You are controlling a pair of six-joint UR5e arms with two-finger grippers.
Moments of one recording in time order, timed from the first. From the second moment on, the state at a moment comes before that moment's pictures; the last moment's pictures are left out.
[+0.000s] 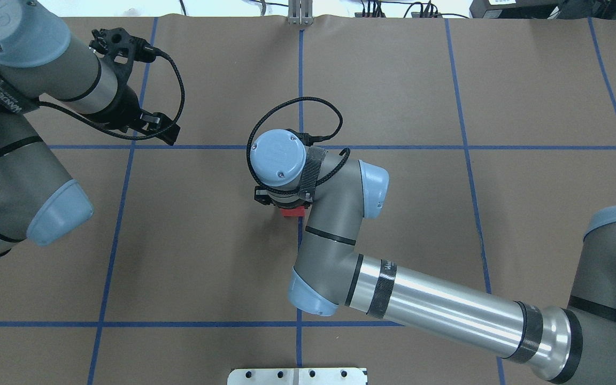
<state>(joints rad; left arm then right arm) -0.84 -2.05 -1.89 -1.54 -2.02 -0.70 0.44 -0.66 1.34 -1.53 1.74 1.29</state>
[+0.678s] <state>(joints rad) -0.84 -2.05 -1.89 -1.54 -2.02 -0.70 0.44 -0.66 1.36 -1.53 1.74 1.29</state>
